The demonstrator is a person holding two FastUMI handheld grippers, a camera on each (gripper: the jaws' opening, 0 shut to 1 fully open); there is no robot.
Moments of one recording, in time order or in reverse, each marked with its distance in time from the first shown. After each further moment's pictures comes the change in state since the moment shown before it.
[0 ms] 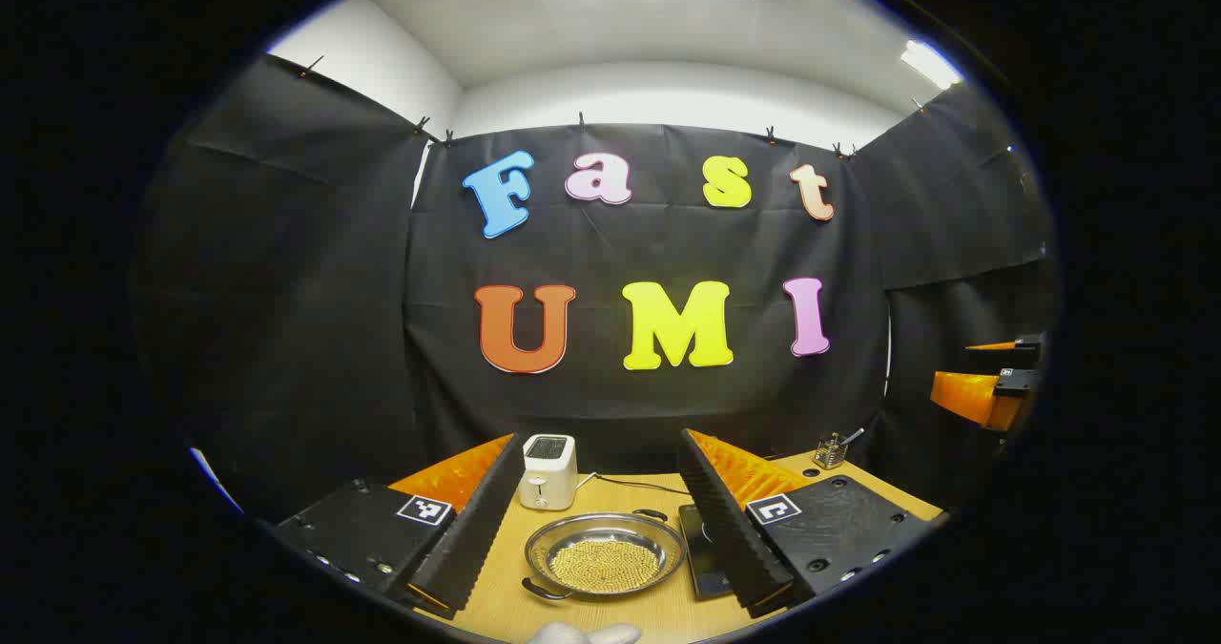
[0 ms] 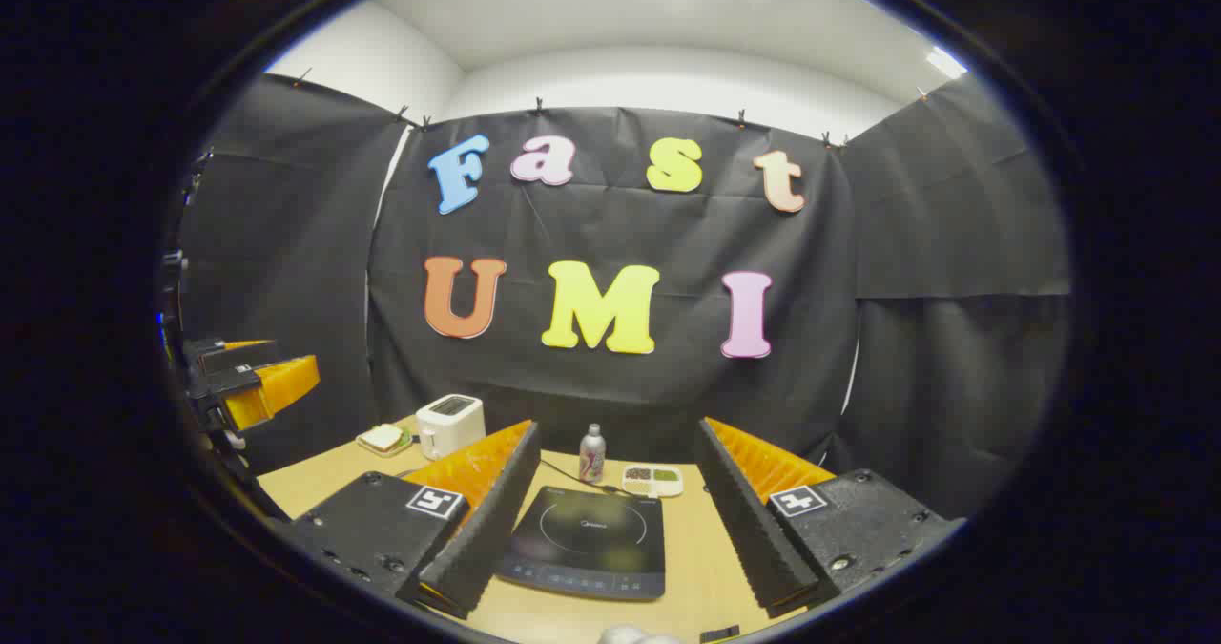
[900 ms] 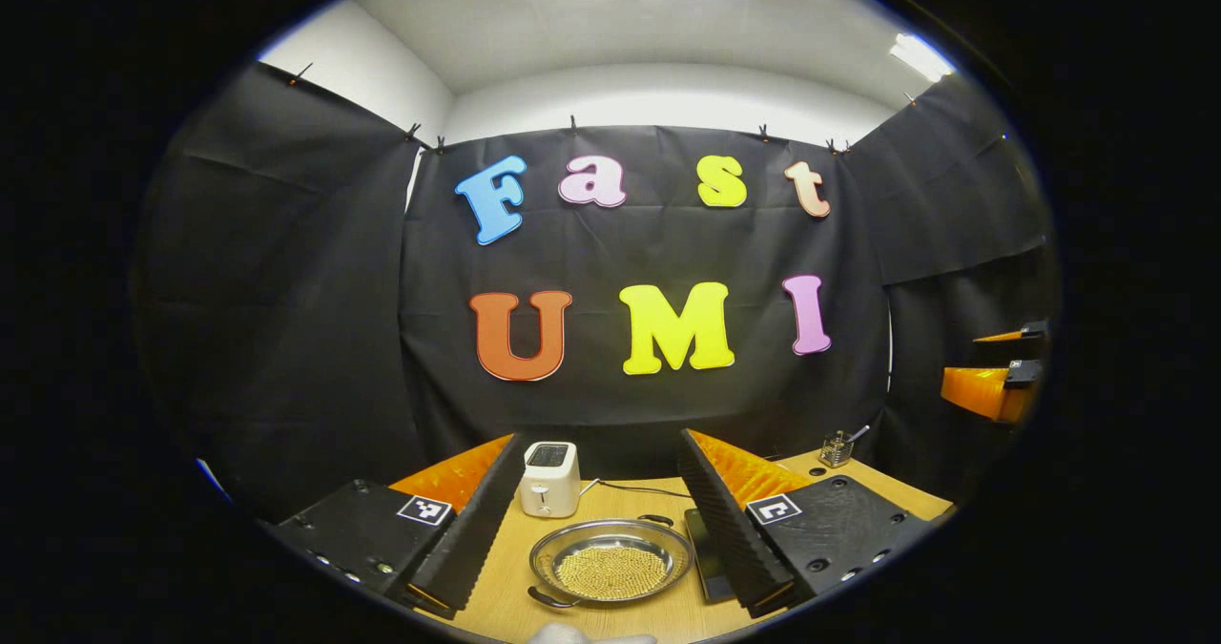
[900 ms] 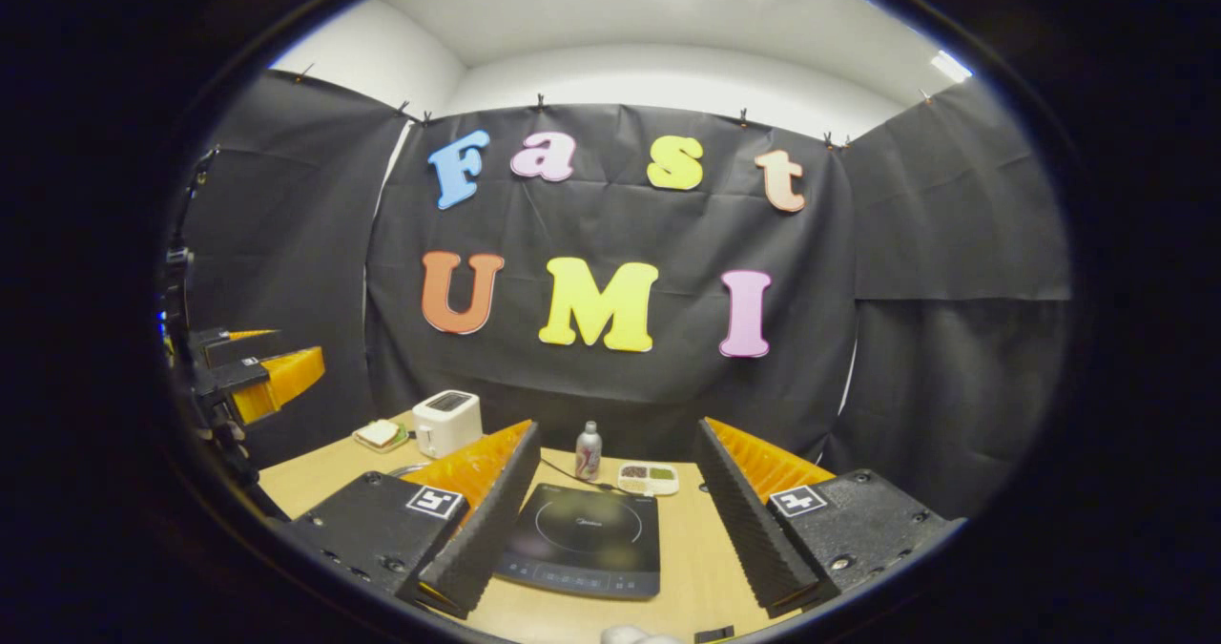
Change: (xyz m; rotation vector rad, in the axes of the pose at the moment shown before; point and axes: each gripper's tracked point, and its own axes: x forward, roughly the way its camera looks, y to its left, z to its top) left arm 0.011 -0.005 -0.001 0.027 -0.012 -0.016; right arm 0.000 -0.004 0.002 -0.017 0.012 -0.004
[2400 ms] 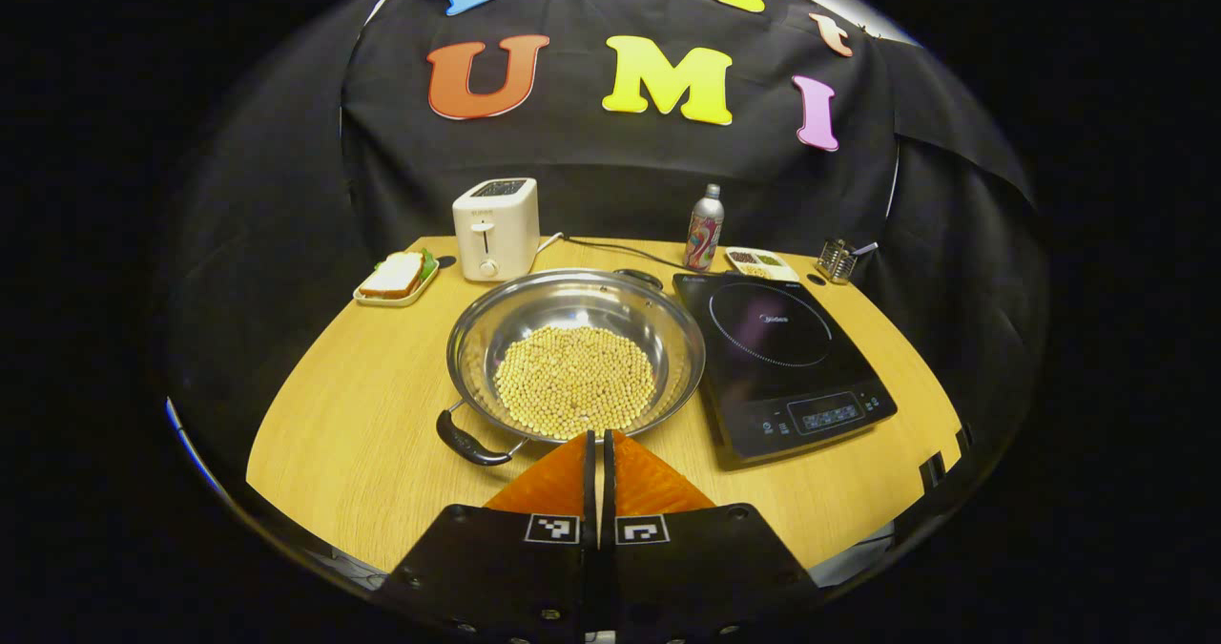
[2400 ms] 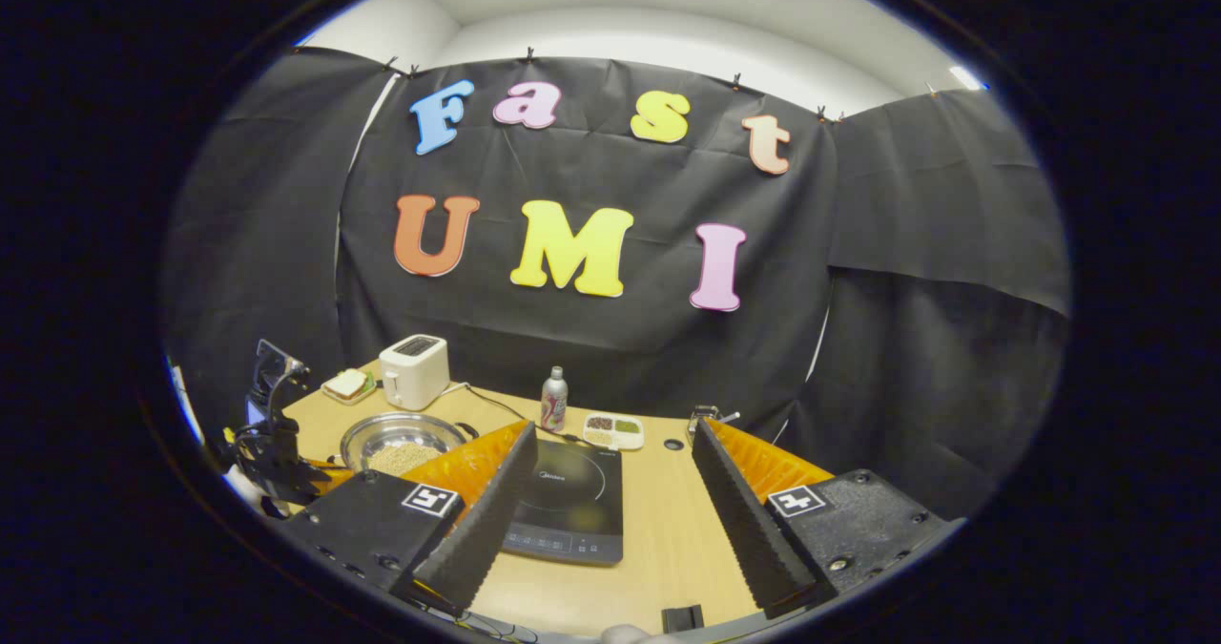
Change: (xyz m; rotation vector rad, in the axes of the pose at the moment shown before) left arm -0.009 -0.020 -0.310 -0.083 0.747 -0.122; right arm -0.006 -0.025 -0.048 -0.045 0.171 -0.089
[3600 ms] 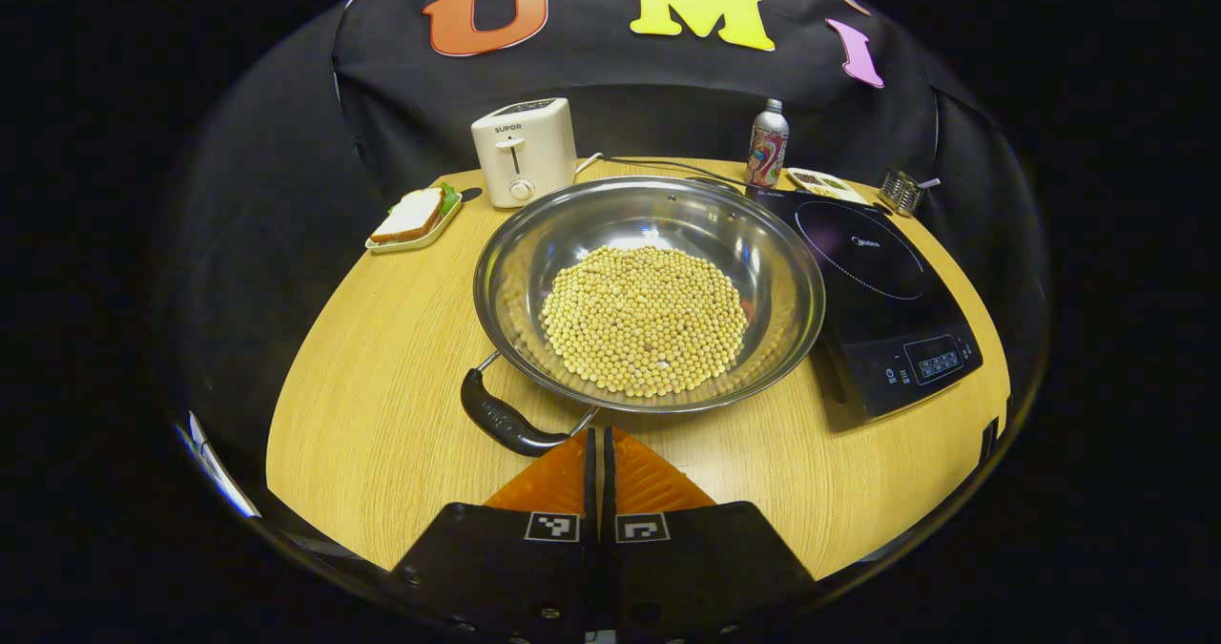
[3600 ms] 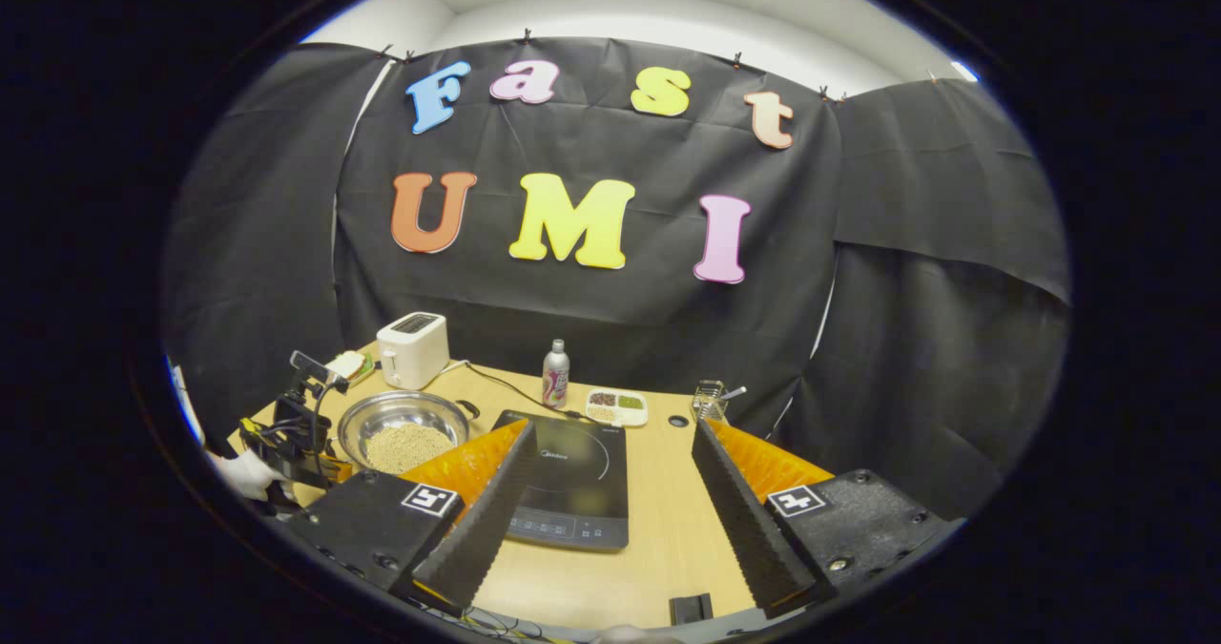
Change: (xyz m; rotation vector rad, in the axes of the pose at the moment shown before) left arm 0.049 0.052 -0.030 0.034 0.192 0.114; right arm 0.013 0.004 -0.030 0.010 0.063 -0.001
